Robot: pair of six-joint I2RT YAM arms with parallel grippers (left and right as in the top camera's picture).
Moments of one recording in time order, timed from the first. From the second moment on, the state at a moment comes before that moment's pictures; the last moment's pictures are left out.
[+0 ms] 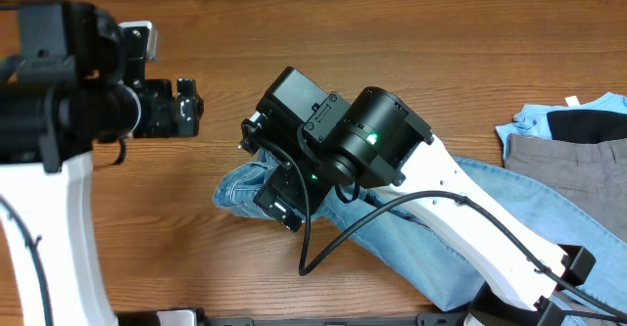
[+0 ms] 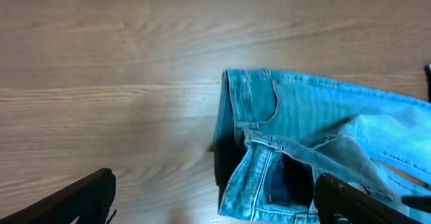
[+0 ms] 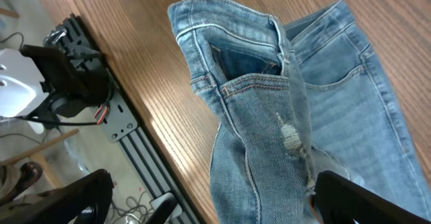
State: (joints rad) left arm 0.03 1.54 2.08 -1.64 0.21 -0.02; right arm 0.92 1.81 2.17 -1.59 -0.21 -0.03
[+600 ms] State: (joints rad) left arm -0.03 1.75 2.08 -1.68 0.49 0.12; right arm 0.92 1.75 2.37 -1.52 -0.08 0.00
